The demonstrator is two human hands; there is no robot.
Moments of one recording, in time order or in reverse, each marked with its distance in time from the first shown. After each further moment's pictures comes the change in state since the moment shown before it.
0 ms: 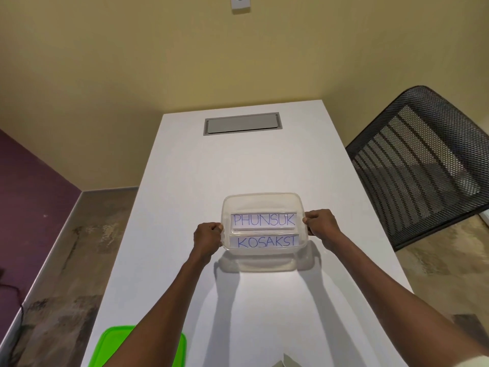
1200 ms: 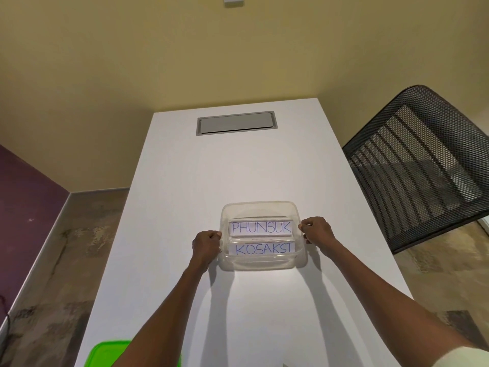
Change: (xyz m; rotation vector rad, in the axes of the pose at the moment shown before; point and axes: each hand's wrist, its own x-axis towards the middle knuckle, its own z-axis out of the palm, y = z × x) left_hand 0.025 -0.017 0.016 0.092 -0.040 -0.007; right_hand 0.032 0.022 0.010 -0.212 -0.012 0.002
